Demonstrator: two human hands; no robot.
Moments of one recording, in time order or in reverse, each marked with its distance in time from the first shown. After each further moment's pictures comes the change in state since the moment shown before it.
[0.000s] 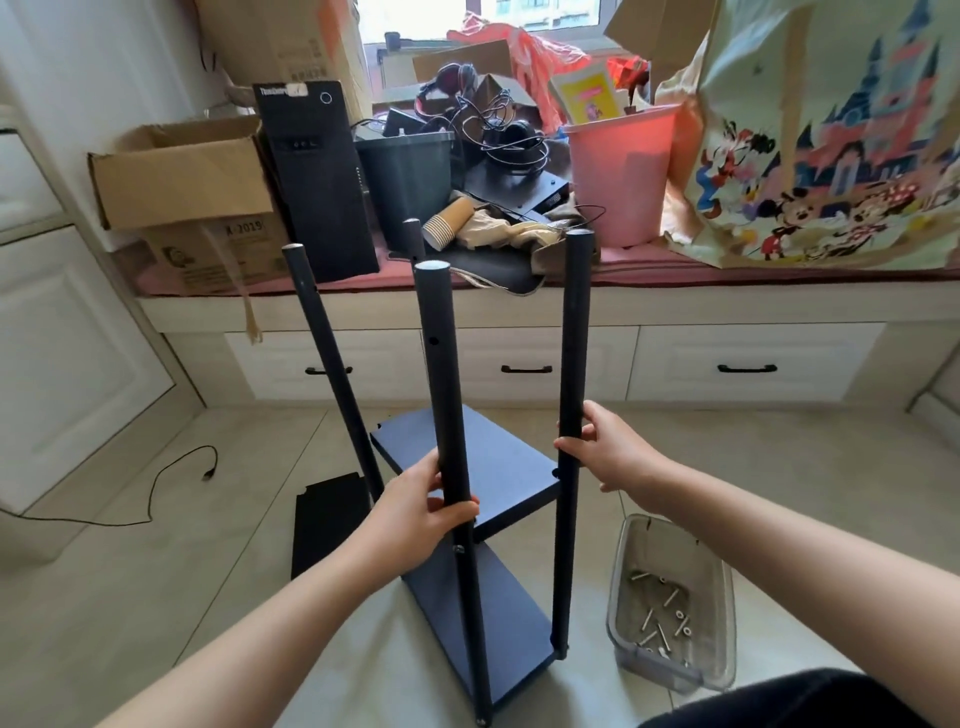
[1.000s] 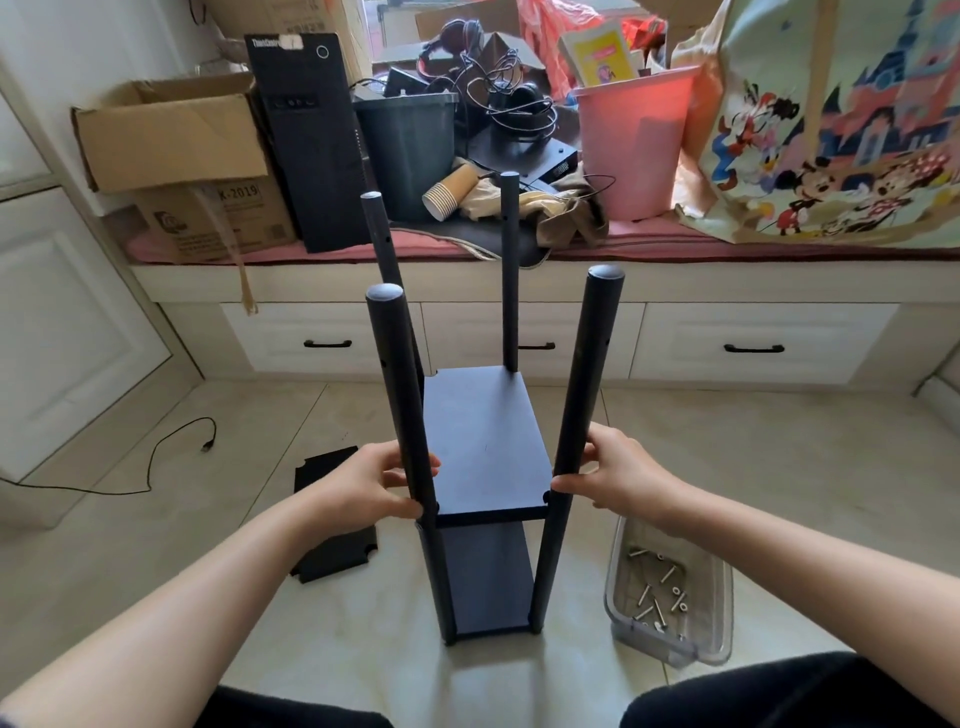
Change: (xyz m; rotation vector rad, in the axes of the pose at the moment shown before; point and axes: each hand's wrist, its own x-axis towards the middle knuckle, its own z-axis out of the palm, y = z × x) left_hand 0.017 -0.042 -0.041 0.095 -0.166 -0.167; right_hand -0.030 0.015 0.012 -0.134 -0.101 -0.114
